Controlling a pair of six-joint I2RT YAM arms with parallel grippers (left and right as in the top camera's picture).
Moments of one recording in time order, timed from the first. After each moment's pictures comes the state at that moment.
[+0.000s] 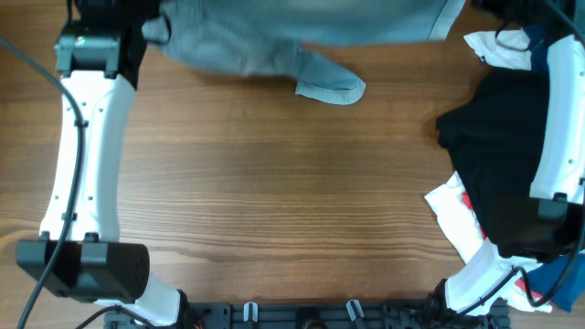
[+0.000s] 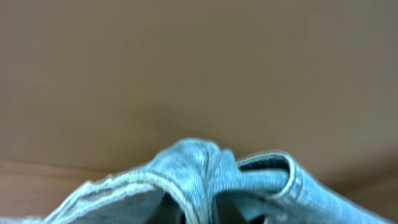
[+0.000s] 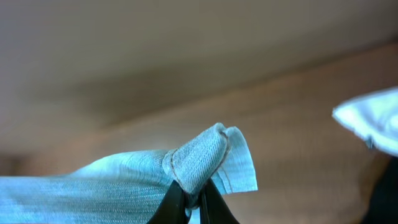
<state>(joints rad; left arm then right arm) -0.05 1.75 1.87 -0.30 0.23 -0.45 -0.18 1.94 2.28 -1.00 -0.36 0.30</state>
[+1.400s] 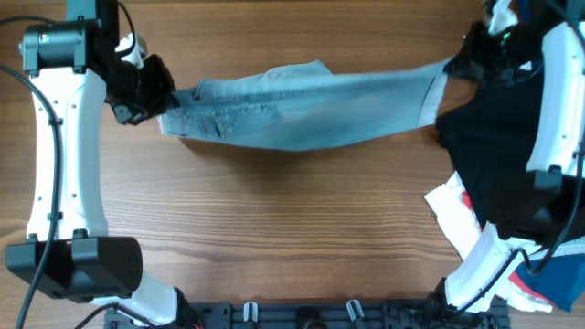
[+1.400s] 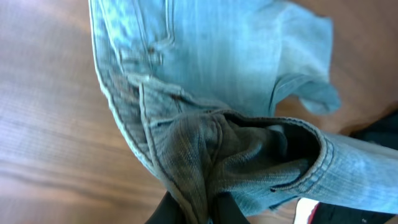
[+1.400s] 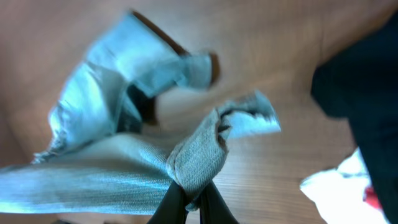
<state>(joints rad) 0.07 1.76 1.92 -1.53 0.27 -0.42 -0.19 2.06 2.24 -1.63 -0.44 0.14</state>
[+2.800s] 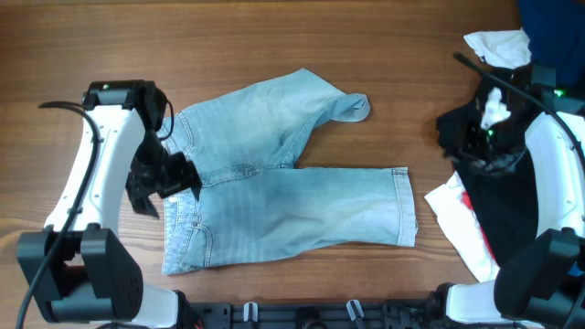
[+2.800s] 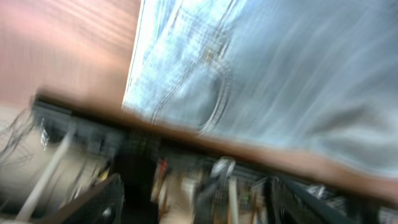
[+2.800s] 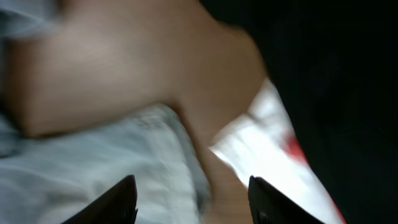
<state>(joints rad) 0.02 1.65 1.34 -1.59 0.09 -0.43 -0.25 1.61 1.32 -1.19 -0.24 0.04</state>
